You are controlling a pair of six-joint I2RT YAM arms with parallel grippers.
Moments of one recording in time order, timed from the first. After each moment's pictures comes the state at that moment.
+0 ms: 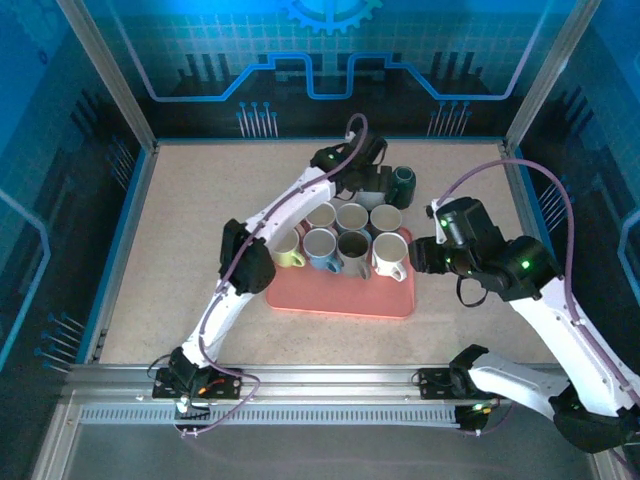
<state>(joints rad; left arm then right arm) -0.67 2.44 2.51 -0.95 -0.19 -0.56 0.59 0.97 1.32 -1.25 0.18 0.35</state>
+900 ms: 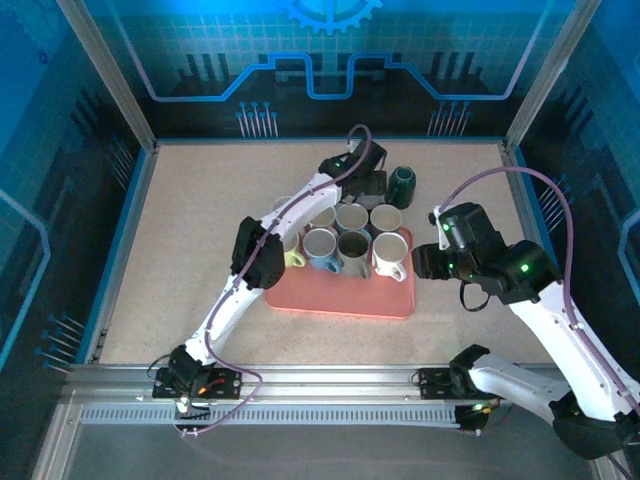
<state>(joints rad) -0.63 2.59 2.55 -0.85 -0.23 -0.57 0.55 0.94 1.26 -1.26 0.15 0.34</state>
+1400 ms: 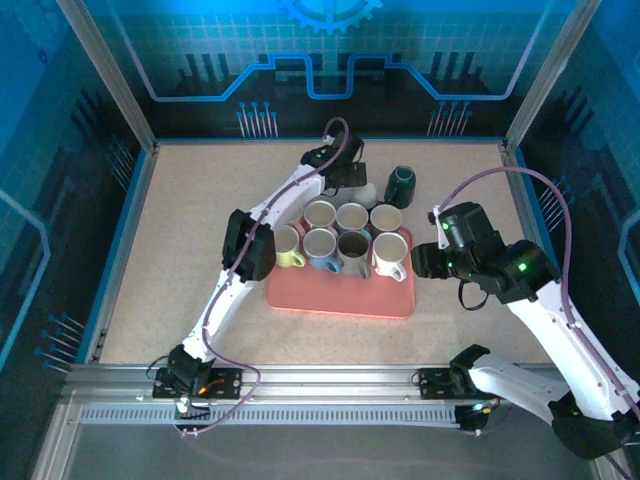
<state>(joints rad) -0.54 2.59 2.51 -0.84 -0.21 -0.58 0.54 0.95 1.24 -1.24 0.14 0.33</state>
